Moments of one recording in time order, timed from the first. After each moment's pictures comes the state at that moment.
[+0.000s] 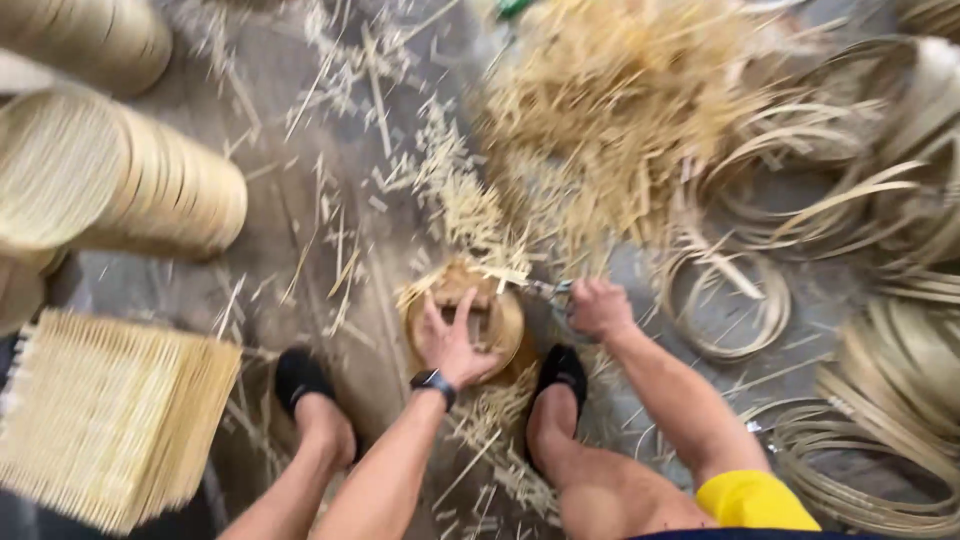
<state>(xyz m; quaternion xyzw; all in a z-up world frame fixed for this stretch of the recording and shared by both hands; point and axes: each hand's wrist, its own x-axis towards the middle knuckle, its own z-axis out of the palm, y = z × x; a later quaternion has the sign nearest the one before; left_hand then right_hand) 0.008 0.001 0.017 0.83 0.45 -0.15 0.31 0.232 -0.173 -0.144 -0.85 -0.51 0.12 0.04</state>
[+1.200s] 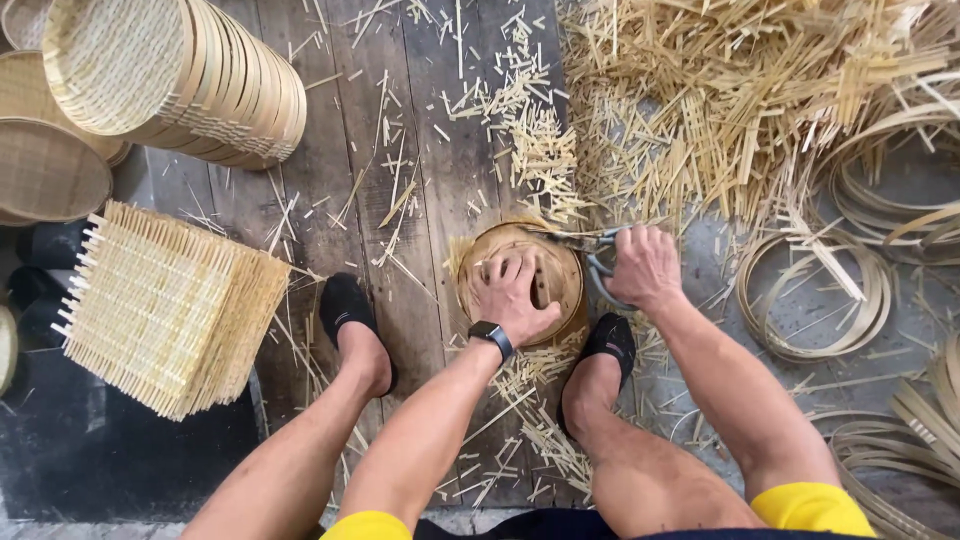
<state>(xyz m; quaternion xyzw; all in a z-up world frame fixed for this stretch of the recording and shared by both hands) -0.003 -0.013 -0.031 0.87 0.40 -0.05 0.28 0.218 -0.120 -0.083 -0.82 -0.56 0.09 -0.04</state>
